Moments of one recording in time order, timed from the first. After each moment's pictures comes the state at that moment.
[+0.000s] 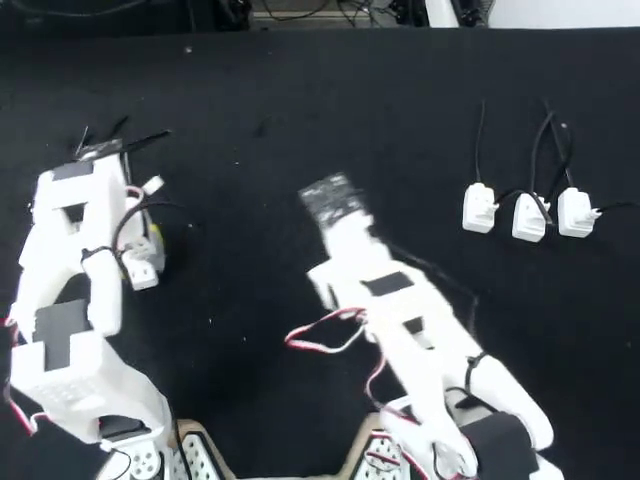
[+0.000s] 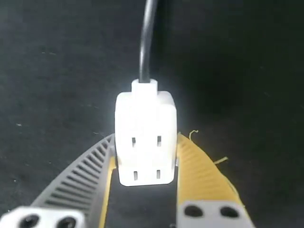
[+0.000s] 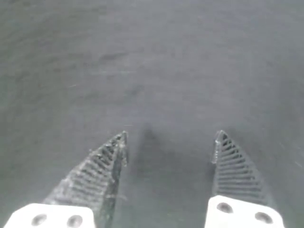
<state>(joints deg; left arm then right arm) -18.5 7.5 15.3 75.4 -0.7 -18.8 -24.5 67.4 25.4 6.5</state>
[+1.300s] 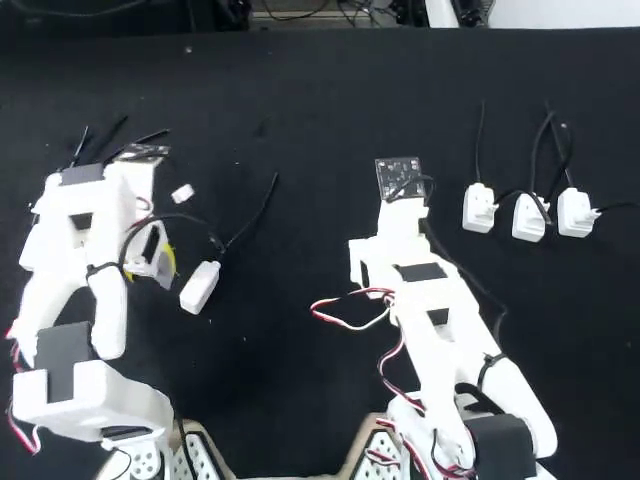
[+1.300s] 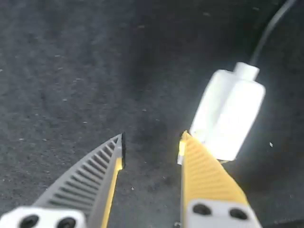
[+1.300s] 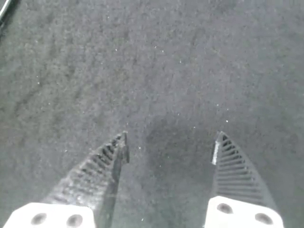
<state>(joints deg) -16.5 -0.2 20.6 78.8 -22.3 -7.7 -24.5 65.8 25.2 -4.3</state>
